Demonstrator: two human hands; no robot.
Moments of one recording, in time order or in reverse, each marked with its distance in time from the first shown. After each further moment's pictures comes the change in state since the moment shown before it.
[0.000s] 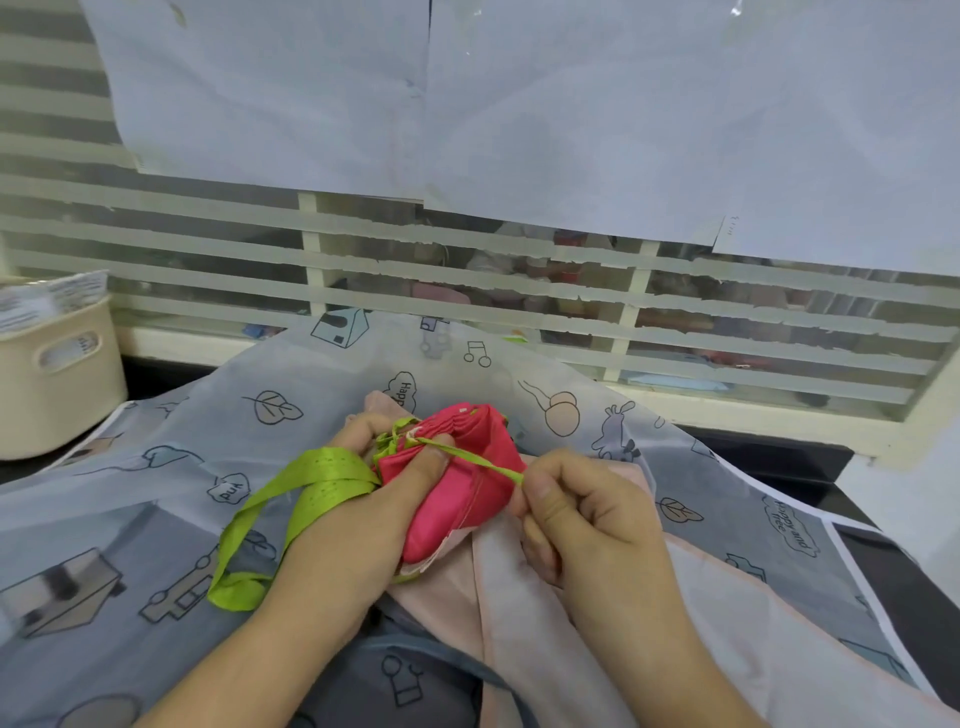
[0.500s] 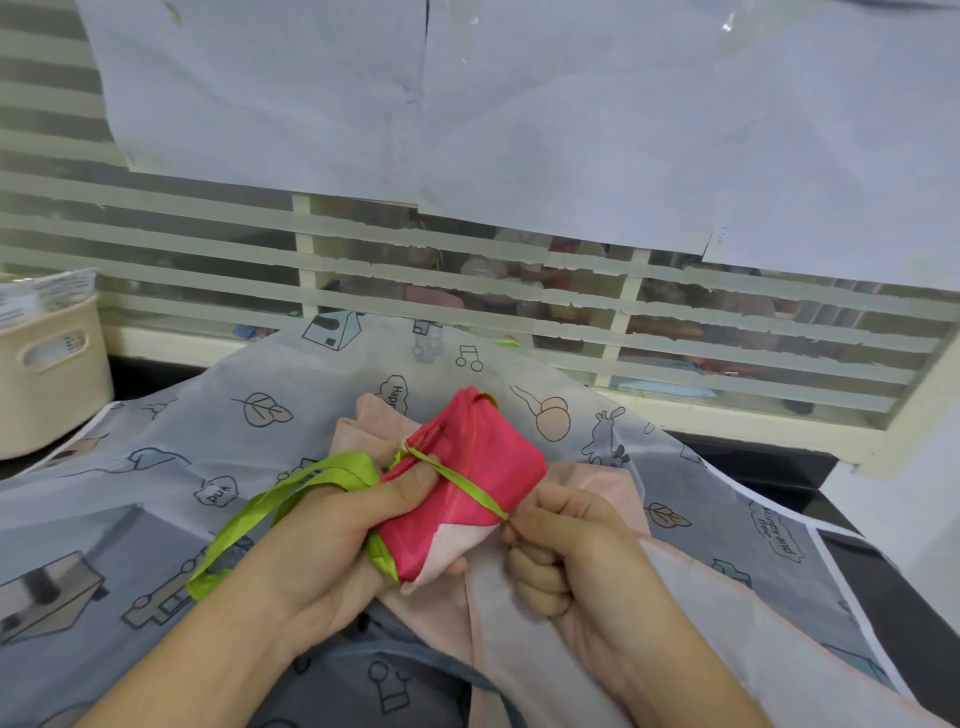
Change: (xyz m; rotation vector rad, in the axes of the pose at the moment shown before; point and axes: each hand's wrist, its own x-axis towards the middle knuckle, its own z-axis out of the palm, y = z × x) left_hand -0.001 0.013 -0.014 -0.308 -0.402 -0.397; right_hand 0.005 0.003 -0.004 0.388 -0.083 0.398
